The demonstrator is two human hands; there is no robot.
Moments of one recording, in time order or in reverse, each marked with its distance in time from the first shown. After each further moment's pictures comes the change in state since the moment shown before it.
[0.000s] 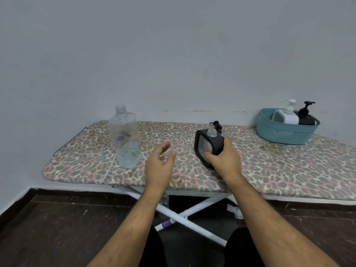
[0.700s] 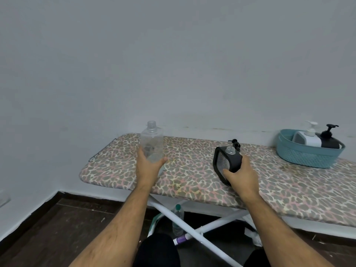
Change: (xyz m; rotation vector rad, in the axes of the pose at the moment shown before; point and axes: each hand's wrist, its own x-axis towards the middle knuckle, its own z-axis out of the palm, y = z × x) left_hand 0.050 -0.014 -0.083 0.108 0.234 -0.133; right_hand -0.009 -0.006 0.002 -0.008 0.038 -0.027
